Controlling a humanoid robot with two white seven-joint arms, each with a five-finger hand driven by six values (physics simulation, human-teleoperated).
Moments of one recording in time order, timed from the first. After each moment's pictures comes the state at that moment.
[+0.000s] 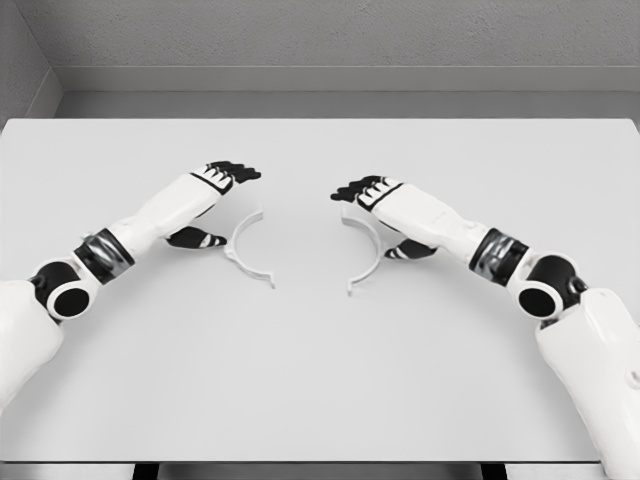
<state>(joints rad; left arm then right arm) -0.46 0.51 -0.56 -1.16 -0.55 -0.61 0.04 -0.35 -0.31 0.29 -1.41 0.70 -0.58 0.38</state>
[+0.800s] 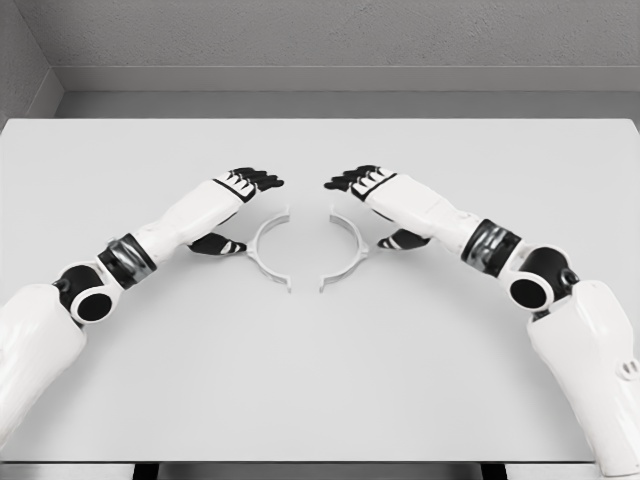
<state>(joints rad) -0.45 0.45 -0.55 -1.17 -0.60 -0.61 0.04 -0.38 -0.30 0.30 -1.41 0.71 -0.55 0.38</state>
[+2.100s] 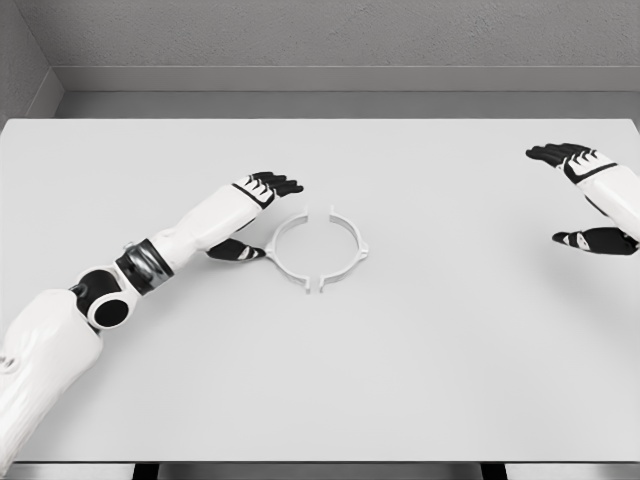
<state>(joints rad) -0.43 0.41 -0.56 -1.21 -0.62 -0.61 0.04 -0.06 -0.51 -0.28 -1.63 0.38 -0.61 0.53</state>
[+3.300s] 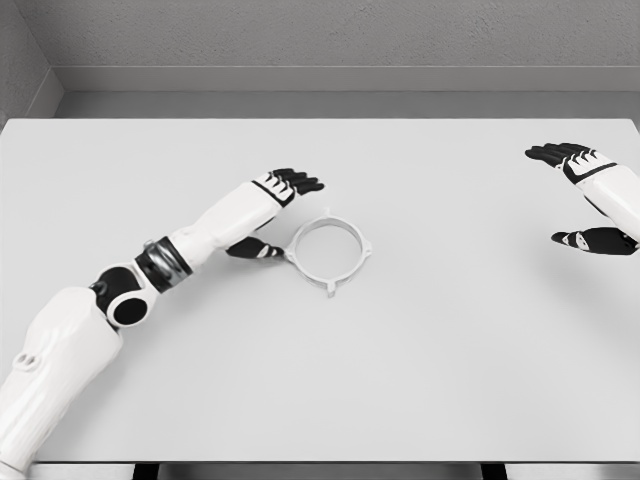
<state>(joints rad) -0.44 0.37 -0.55 -1.22 -0.65 -0.61 0.04 -0.06 -0.51 -0.28 -1.63 0.38 -0.61 0.53</state>
